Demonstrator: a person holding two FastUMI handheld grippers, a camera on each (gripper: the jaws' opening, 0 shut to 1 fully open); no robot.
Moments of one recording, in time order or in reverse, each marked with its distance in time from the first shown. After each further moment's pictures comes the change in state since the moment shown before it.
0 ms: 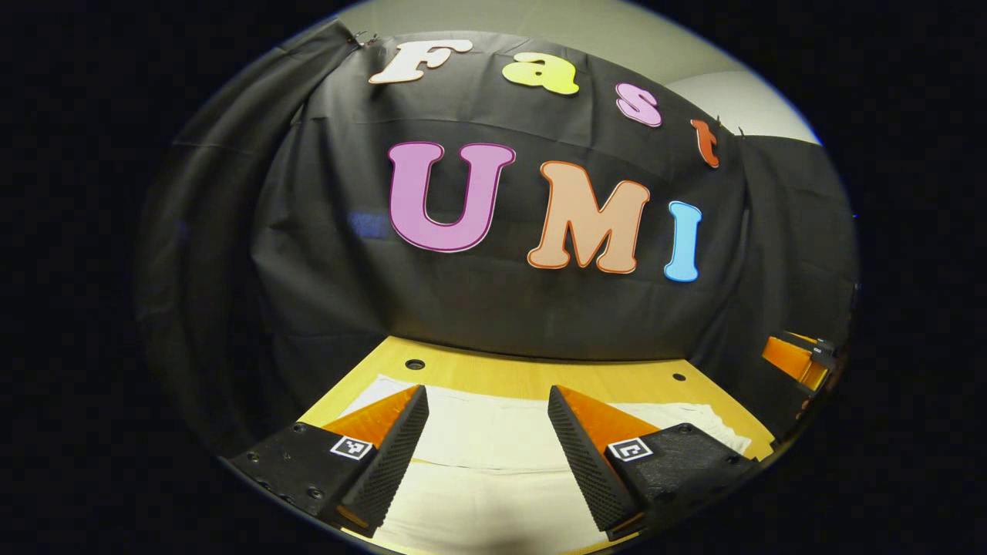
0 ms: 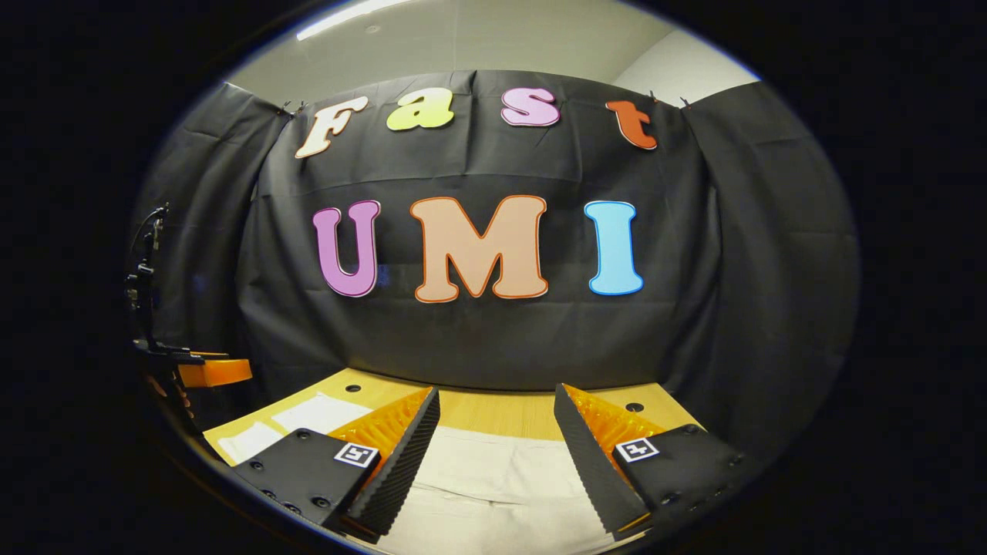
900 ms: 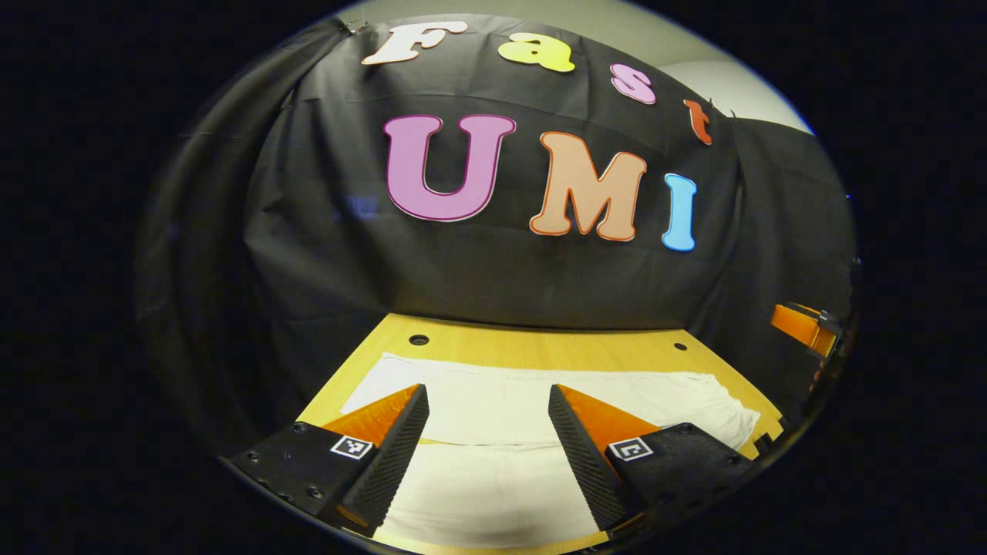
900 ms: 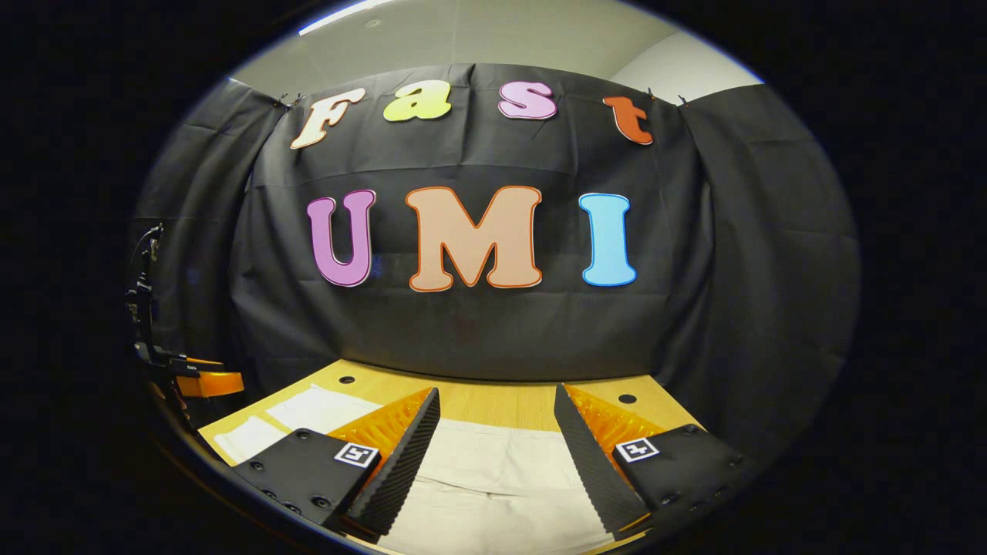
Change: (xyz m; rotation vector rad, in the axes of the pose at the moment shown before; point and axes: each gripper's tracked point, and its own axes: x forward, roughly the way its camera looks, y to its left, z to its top) left arm -0.005 0.026 -0.047 0.035 0.127 -0.077; right arm -0.013 -0.006 -0.016 -0.016 0.040 -0.056
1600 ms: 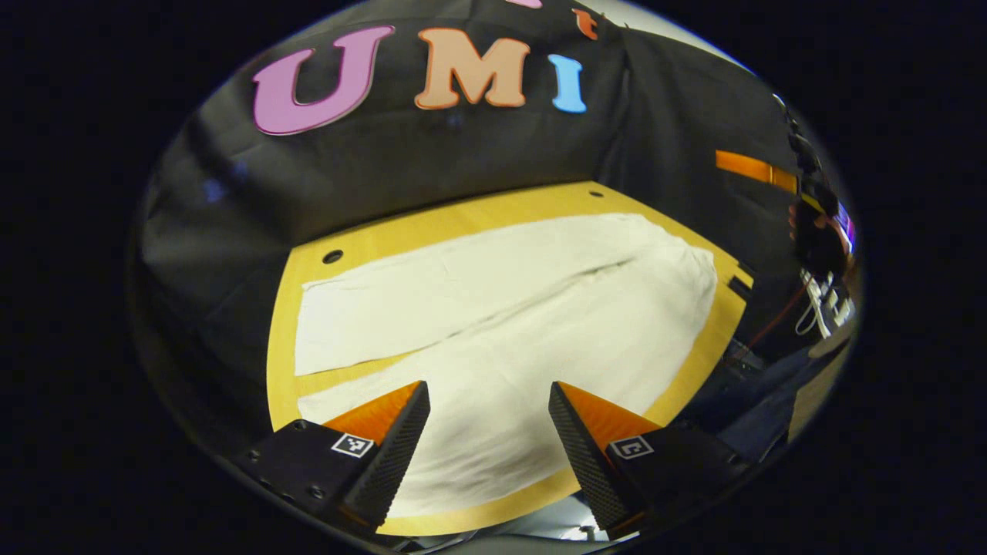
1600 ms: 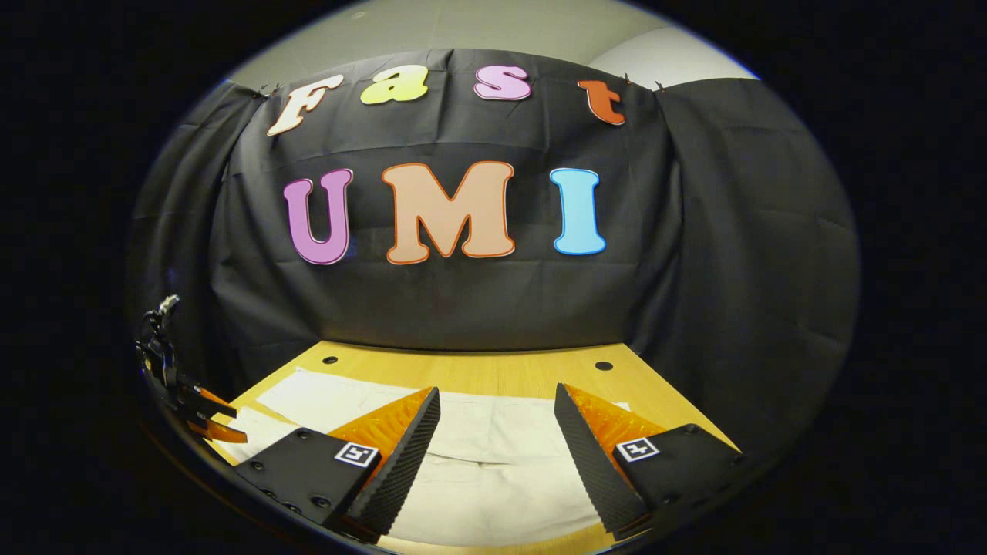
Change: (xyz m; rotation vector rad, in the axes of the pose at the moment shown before) left arm -0.028 0.027 -0.143 0.358 0.517 -0.413; right arm -0.037 -0.012 -0.041 0.024 0.100 -0.114
